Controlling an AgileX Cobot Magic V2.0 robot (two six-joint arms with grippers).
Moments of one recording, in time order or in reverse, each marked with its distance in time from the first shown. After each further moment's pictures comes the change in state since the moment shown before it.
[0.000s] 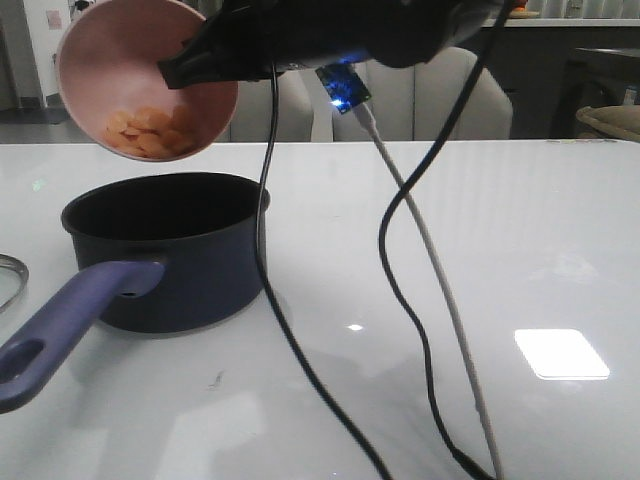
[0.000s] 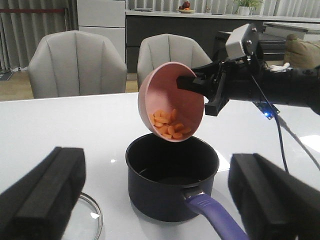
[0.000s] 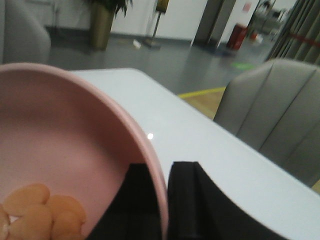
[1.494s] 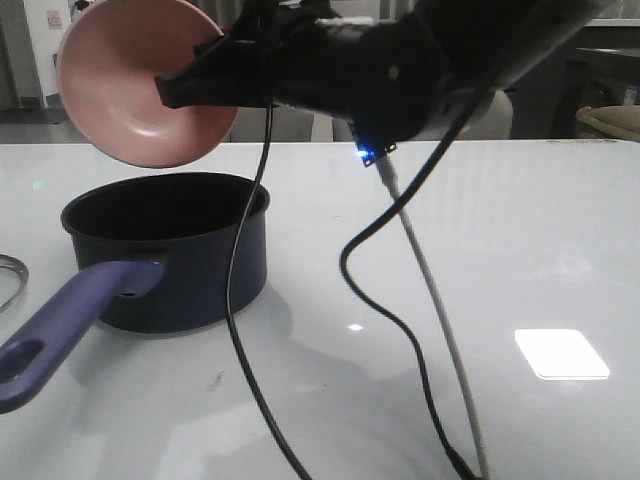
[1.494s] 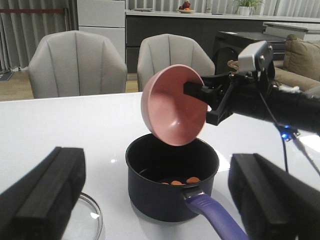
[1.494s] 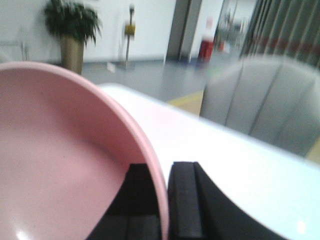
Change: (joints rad) left arm 0.000 0.000 0.000 0.000 0.000 0.000; right arm 0.051 -0.021 0.128 0.297 -0.117 -0.089
